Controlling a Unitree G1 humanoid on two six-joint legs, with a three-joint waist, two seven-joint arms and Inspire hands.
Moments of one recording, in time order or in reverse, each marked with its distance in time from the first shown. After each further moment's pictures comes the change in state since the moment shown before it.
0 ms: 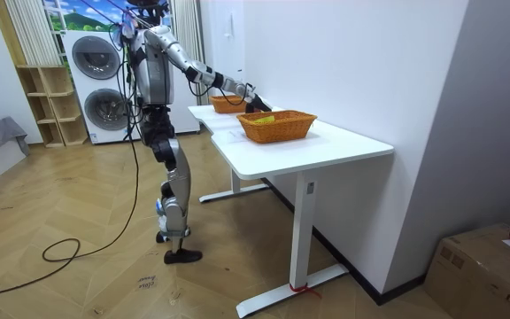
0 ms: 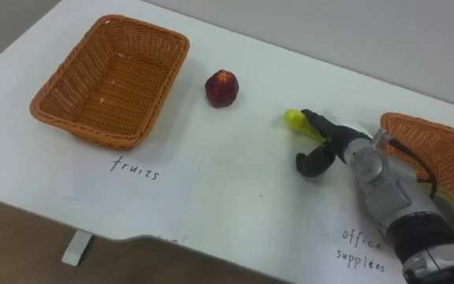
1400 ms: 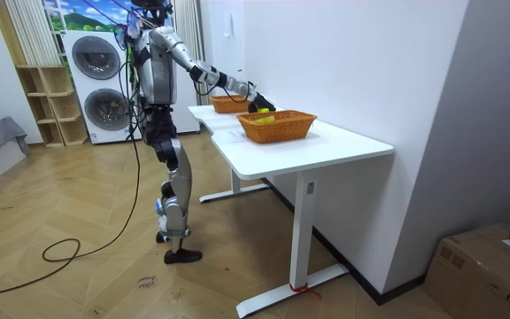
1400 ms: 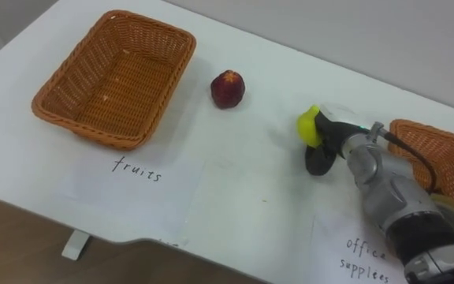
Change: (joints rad) left arm -0.001 0.014 0.001 -0.006 0.002 -0.042 -0.033; right arm 0.008 -0.018 0.039 -0.077 -0.108 0.015 -0.041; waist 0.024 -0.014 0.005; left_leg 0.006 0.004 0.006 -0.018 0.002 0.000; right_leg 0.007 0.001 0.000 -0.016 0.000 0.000
